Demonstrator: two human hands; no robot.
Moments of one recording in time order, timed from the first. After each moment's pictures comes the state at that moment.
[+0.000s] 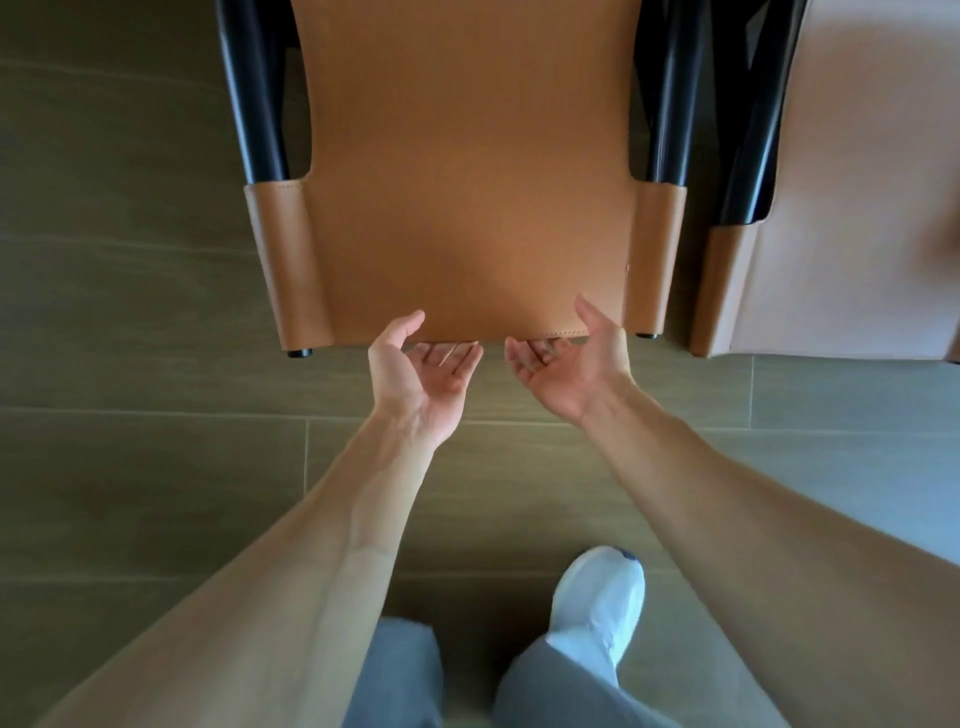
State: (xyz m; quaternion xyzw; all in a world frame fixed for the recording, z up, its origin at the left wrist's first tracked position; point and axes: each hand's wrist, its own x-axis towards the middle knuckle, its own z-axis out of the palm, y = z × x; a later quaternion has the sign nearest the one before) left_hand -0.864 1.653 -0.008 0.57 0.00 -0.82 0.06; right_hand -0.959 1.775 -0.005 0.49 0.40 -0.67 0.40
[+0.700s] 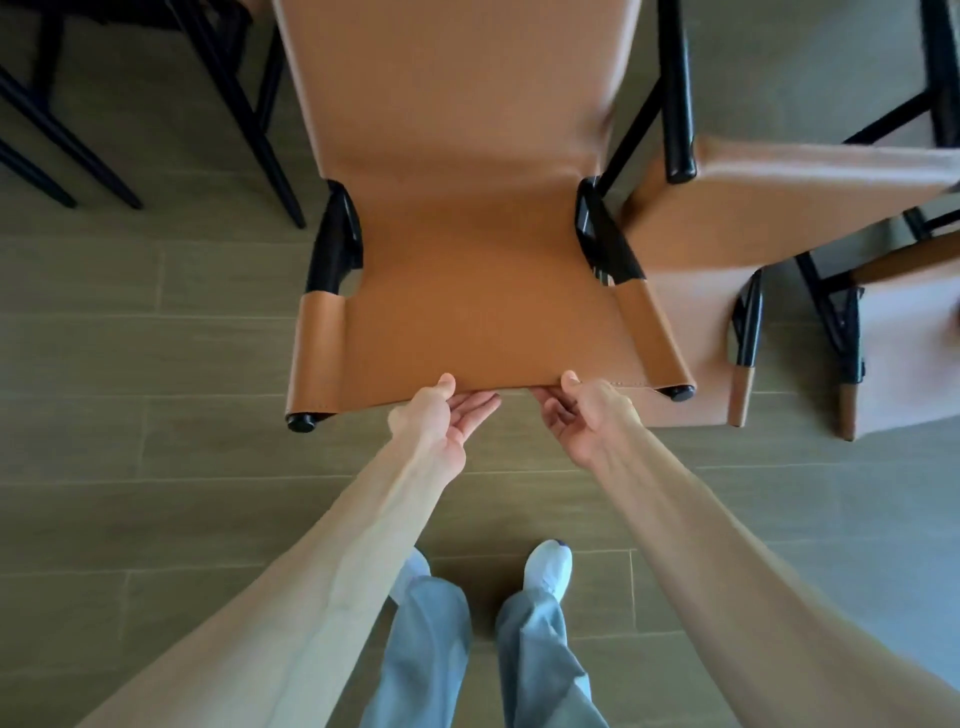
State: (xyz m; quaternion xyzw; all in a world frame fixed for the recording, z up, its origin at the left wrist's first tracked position) left_hand -0.916 1.598 0.486 0.61 -0.15 -0.78 0.01; right_hand -0.992 1.725 0.489 0.47 0.55 -0.62 0.32
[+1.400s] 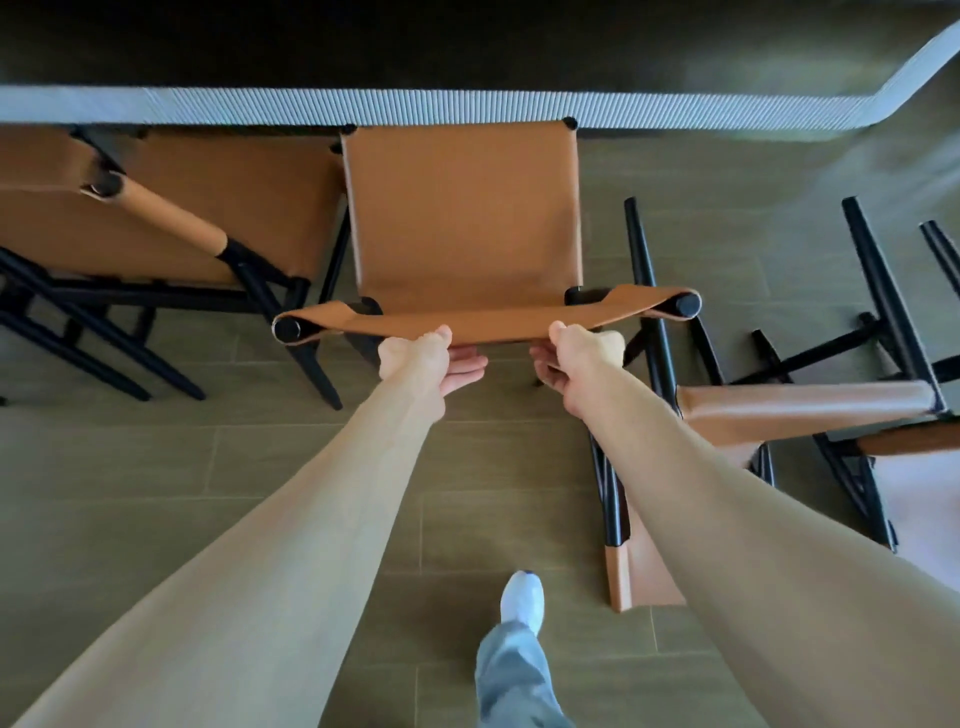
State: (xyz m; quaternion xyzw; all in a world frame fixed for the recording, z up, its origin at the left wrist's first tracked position) left_hand -1.197 1.418 0.639 0.56 -0.42 -0.71 0.04; right_hand -1.272 1.546 0.632 0.32 0.66 -0.64 0.24
